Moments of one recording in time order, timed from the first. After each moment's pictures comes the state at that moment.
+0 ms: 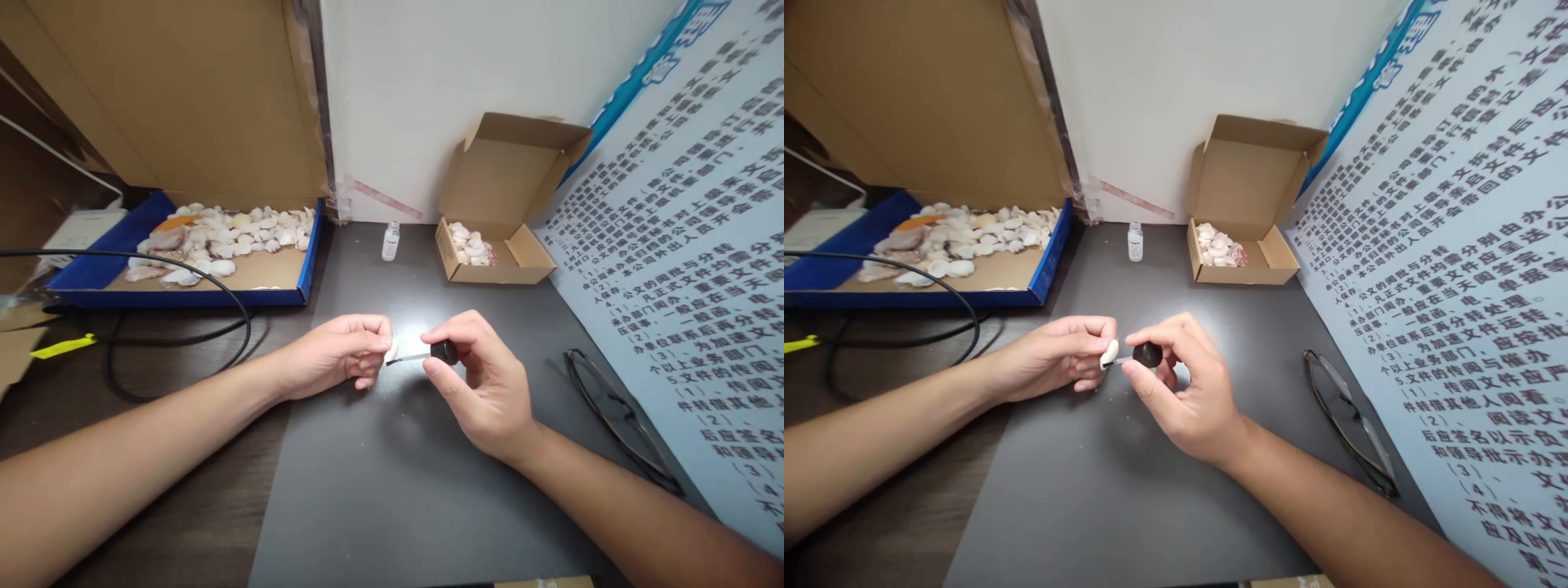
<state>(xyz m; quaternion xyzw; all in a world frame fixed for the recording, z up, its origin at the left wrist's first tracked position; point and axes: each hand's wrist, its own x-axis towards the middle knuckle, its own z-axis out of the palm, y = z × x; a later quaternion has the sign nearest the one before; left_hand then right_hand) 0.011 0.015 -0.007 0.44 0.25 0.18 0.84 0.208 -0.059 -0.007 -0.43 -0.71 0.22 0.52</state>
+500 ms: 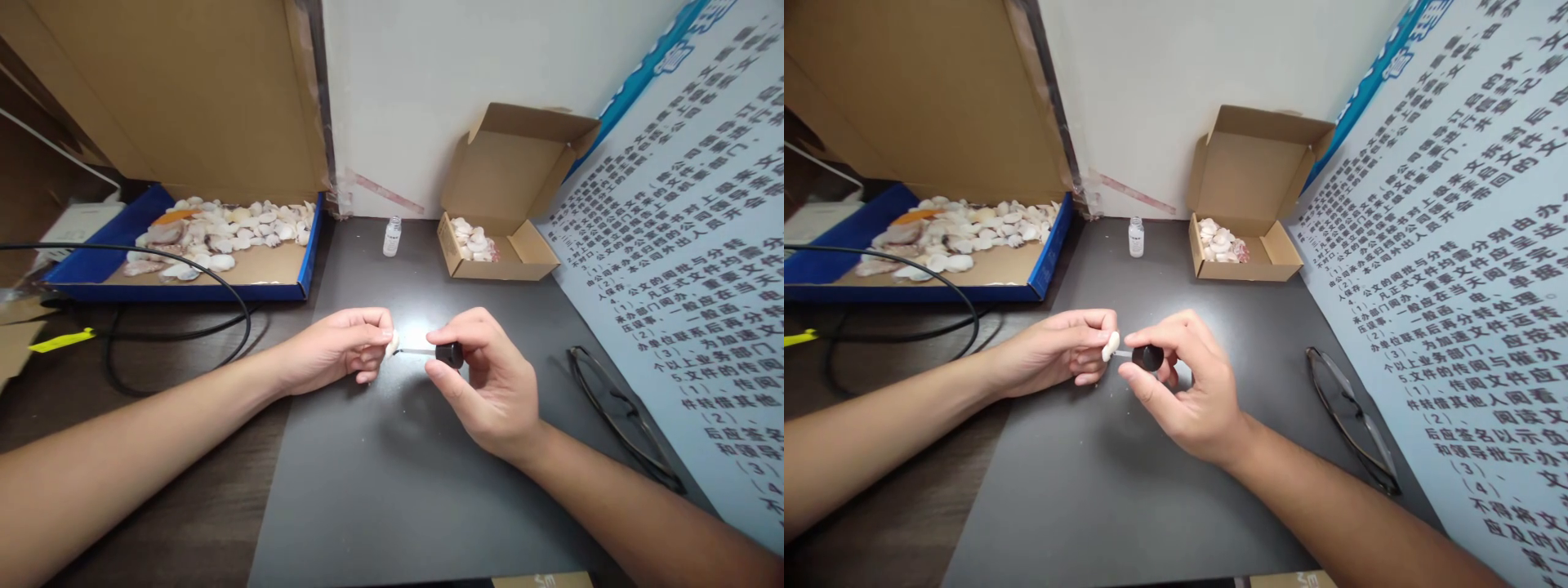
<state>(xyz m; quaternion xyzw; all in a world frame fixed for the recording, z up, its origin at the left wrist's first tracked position) 0.012 0.015 -0.008 0.43 0.26 0.20 0.84 0.208 -0.060 -0.008 -0.40 -0.71 0.22 0.54</state>
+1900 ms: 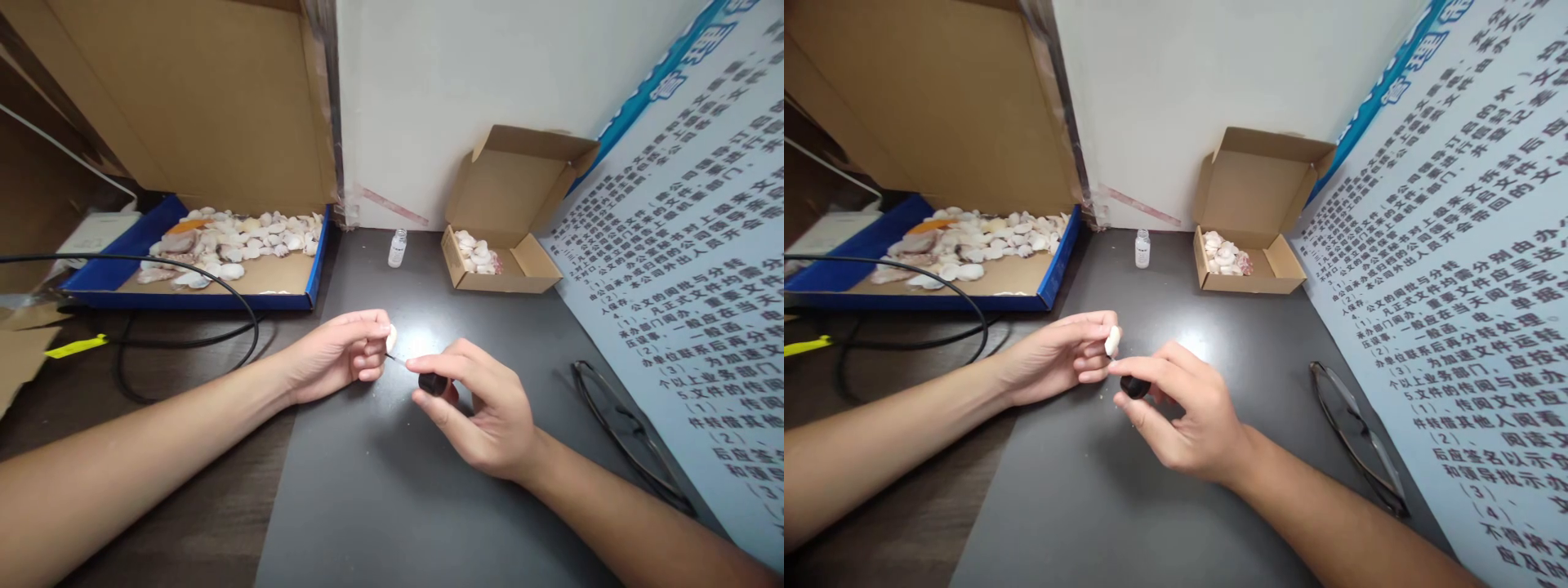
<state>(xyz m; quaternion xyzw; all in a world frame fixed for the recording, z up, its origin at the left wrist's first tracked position) 0.010 0.019 -0.009 0.36 0.27 0.25 0.86 0.206 -0.059 0.000 -0.34 -0.79 0.17 0.48</state>
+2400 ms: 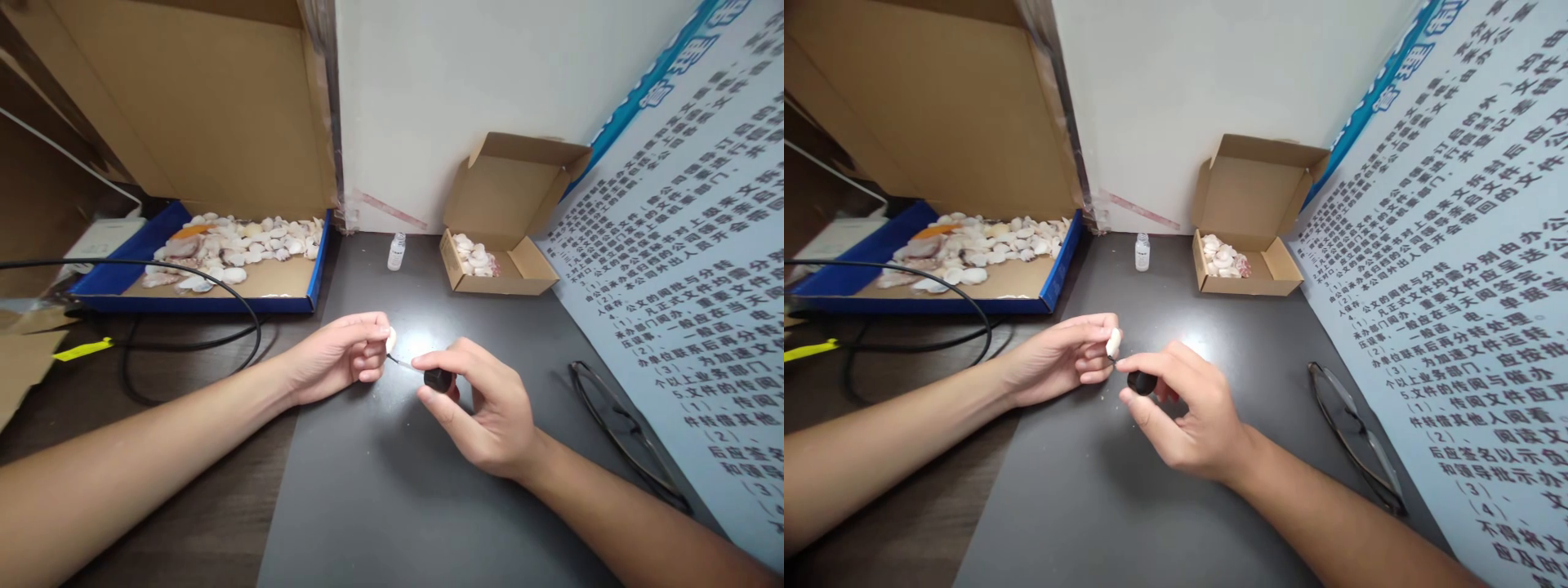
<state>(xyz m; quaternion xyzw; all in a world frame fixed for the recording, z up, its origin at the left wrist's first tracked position) 0.011 0.019 -0.010 0.36 0.27 0.26 0.86 0.207 -0.060 0.002 -0.37 -0.78 0.16 0.47</state>
